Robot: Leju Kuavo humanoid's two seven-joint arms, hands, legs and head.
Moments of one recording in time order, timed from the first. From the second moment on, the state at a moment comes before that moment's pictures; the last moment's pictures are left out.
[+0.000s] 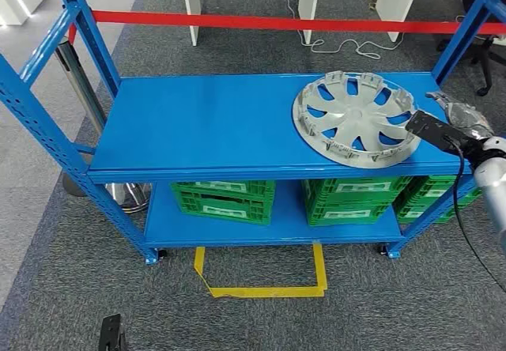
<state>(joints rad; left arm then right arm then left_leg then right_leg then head) -0.09 -0.19 0.80 -0.25 -0.51 0.11 -0.37 -0.94 -0.42 0.32 -0.51 0.84 0.13 -0.23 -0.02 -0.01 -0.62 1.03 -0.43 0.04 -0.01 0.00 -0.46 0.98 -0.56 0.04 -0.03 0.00</state>
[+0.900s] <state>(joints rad) -0.09 -0.18 0.80 -0.25 -0.54 0.19 -0.47 -0.88 -0.49 0.38 -0.61 0.77 0.03 -0.30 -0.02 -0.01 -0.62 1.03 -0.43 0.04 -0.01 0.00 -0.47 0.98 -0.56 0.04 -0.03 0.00</state>
